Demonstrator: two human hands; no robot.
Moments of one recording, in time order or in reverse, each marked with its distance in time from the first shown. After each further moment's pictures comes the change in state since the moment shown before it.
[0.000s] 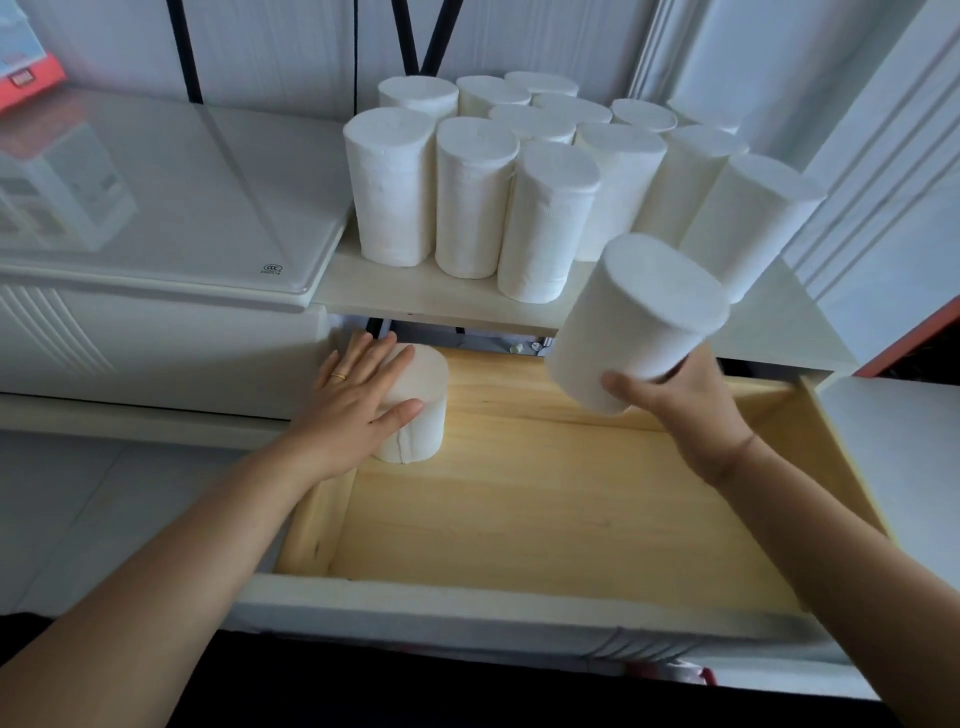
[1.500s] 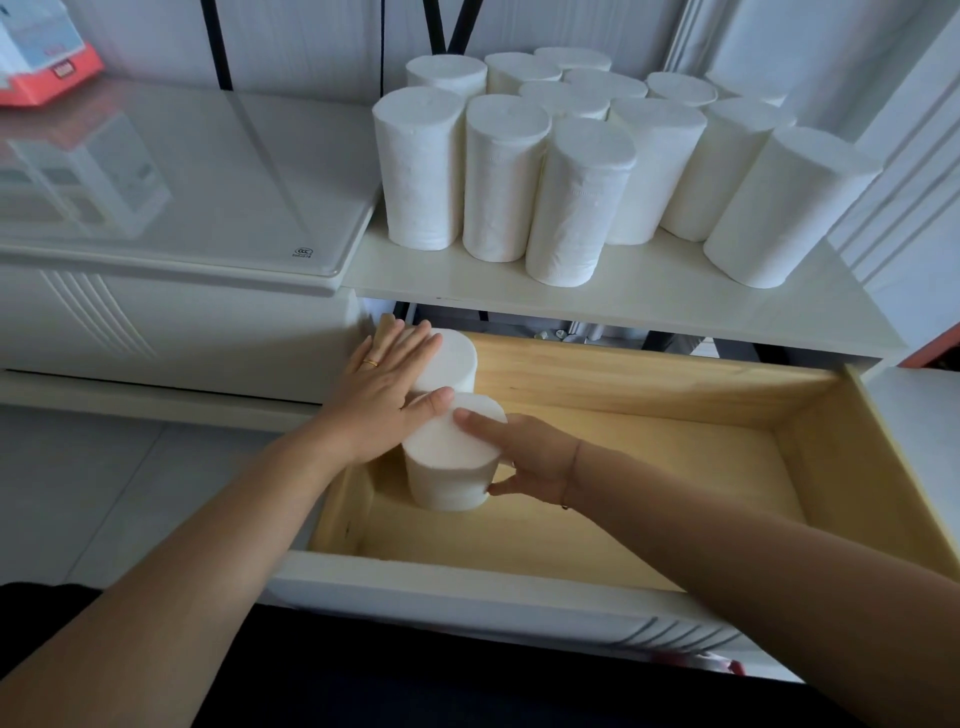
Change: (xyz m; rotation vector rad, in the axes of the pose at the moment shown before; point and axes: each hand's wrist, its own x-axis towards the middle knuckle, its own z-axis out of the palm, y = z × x) left_hand -0.006 0.004 -0.005 -0.037 -0.019 0.032; right_hand -0.016 0.037 0.146 0.195 -0.505 0.784
